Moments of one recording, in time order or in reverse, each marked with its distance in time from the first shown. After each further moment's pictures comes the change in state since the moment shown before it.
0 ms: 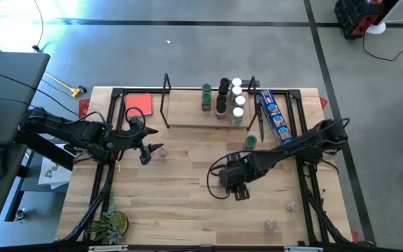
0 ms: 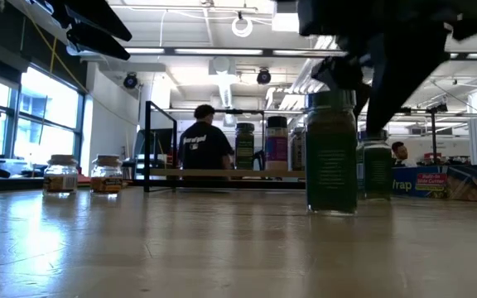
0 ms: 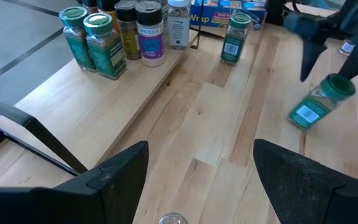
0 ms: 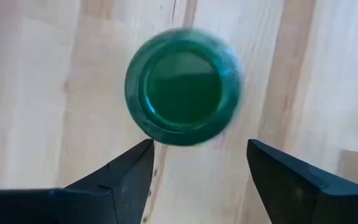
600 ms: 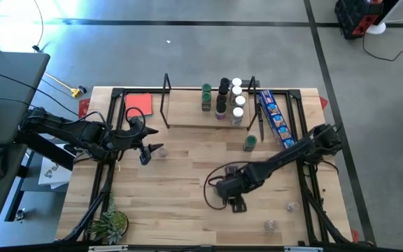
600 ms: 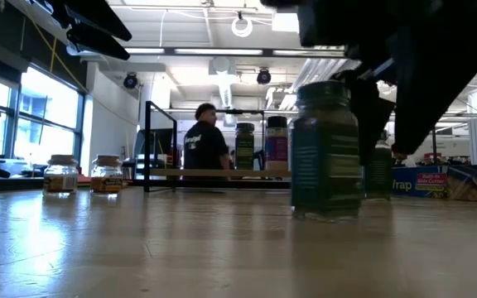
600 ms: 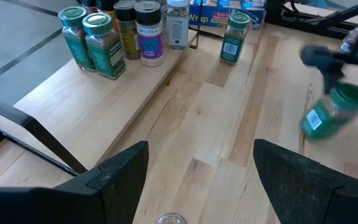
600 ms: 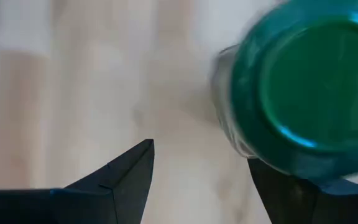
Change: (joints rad) left arm -0.001 0.000 0.000 0.000 0.001 0.000; right arm 0.074 0.091 -0.010 0.156 -0.123 0.144
